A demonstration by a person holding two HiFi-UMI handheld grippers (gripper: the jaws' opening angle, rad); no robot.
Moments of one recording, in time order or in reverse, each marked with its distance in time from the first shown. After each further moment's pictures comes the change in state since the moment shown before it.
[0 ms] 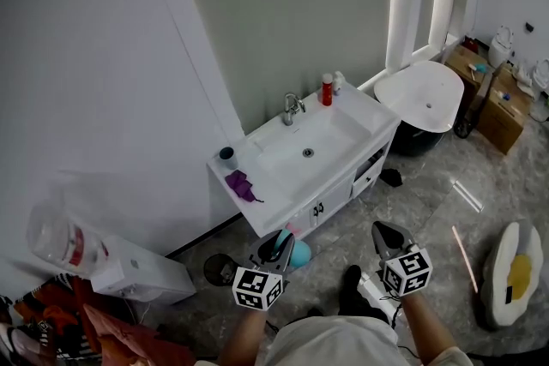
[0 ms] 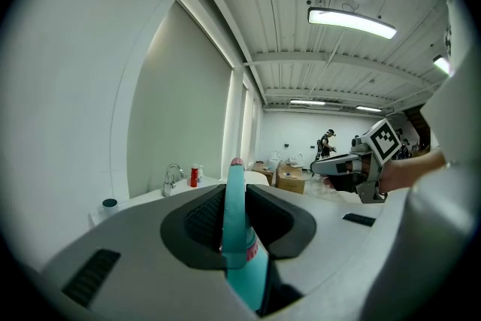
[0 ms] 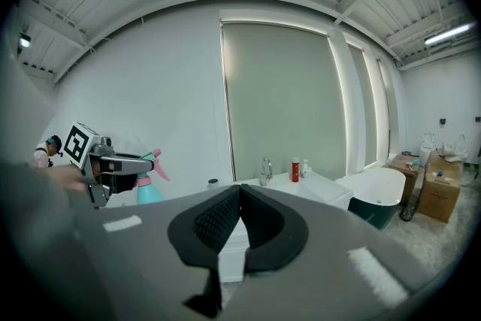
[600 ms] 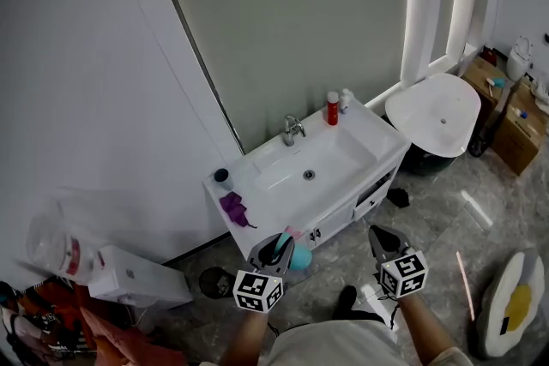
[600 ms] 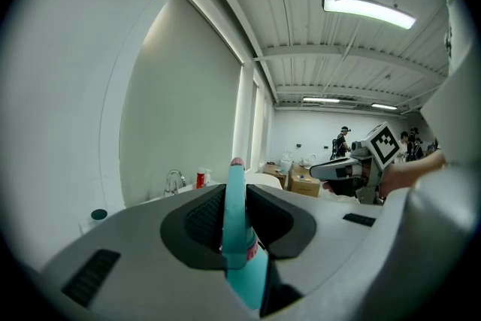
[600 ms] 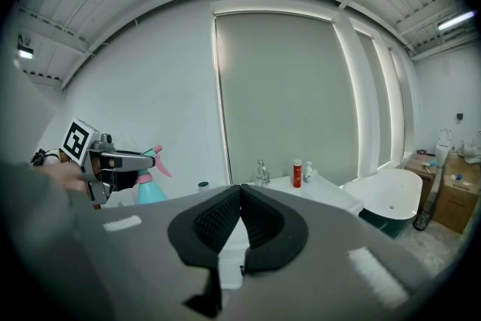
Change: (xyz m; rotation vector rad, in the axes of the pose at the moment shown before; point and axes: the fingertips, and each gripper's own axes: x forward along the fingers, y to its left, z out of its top) left arm 0.133 0.026 0.036 -0.023 0.003 0.082; right arm 0.104 -0.108 0.031 -0.005 0.028 0.090
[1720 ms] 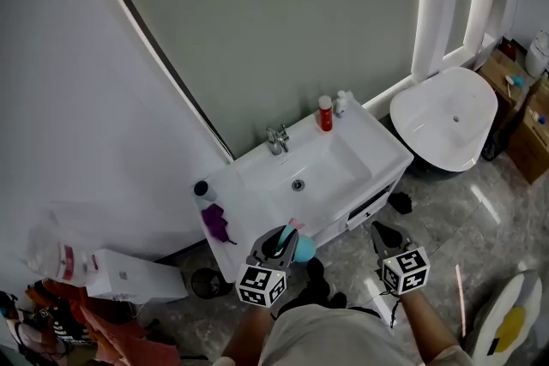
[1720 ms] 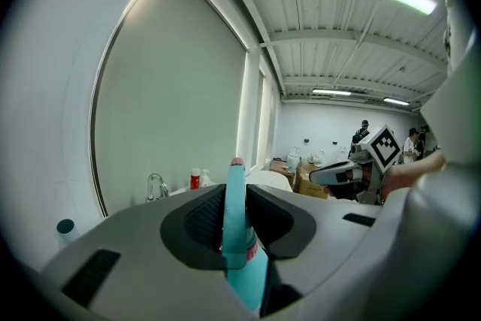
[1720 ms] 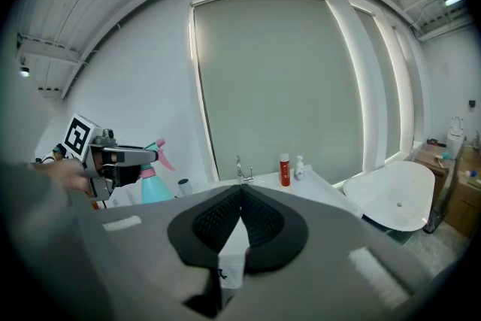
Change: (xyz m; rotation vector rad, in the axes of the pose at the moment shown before) left arm 0.197 -0.010 0.028 -0.012 0.050 0.043; right arm 0.095 -0.177 0.012 0.039 0.071 0.061
